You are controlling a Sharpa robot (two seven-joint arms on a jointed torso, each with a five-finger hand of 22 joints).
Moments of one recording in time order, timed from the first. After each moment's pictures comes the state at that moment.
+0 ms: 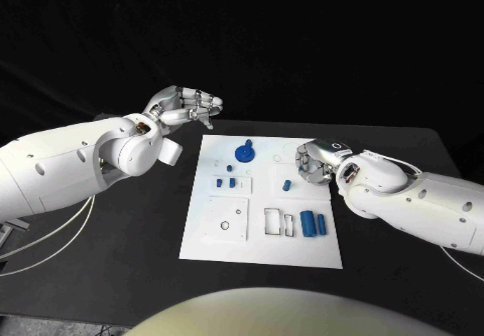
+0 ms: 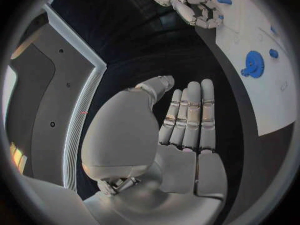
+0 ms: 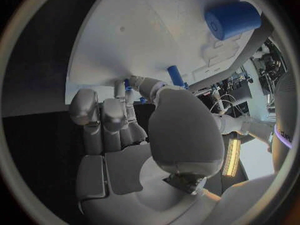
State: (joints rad) left arm 1.18 -0.93 0.03 1.46 -0.26 -0.17 0.31; left_hand 1.42 -0.21 0.48 0.05 0.35 0.88 0.20 0.26 0.22 0.89 0.15 0.40 0.08 0.92 0.08 1.13 0.38 0.17 0.79 0.18 0.97 0.56; right arm 1.15 -0.72 -0.14 1.42 -1.66 -0.34 -0.24; right_hand 1.31 -0.27 0.64 0.04 0.17 0.81 0.13 0.62 0.71 1.03 0.07 0.51 0.32 1.38 -0.01 1.20 0.92 0.13 1.30 0.09 1.04 1.31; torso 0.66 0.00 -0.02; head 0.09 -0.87
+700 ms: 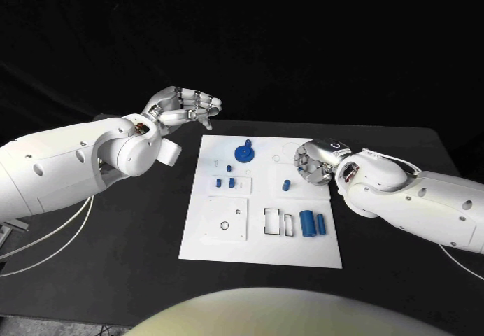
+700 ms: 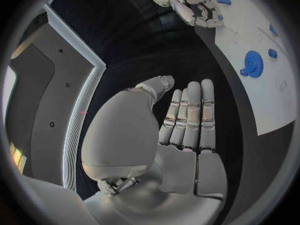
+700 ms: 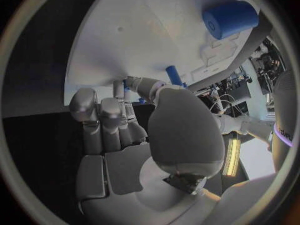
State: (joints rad) left arm 1.18 -0.93 0.03 1.47 -0.26 -0.17 0.31; left_hand 1.42 -0.21 0.48 0.05 0.35 0.88 0.20 0.26 0.22 0.88 0.15 0.40 0.08 0.92 0.08 1.13 0.38 0.17 0.79 0.18 0.97 0.57; right arm 1.16 -0.72 -0.14 1.42 -1.65 -0.32 -0.23; right_hand 1.30 -0.24 0.72 0.00 0.19 0.89 0.17 0.40 0.48 1.00 0.10 0.47 0.32 1.36 0.01 1.20 0.89 0.13 1.28 0.11 1.01 1.31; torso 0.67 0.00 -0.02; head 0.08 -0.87
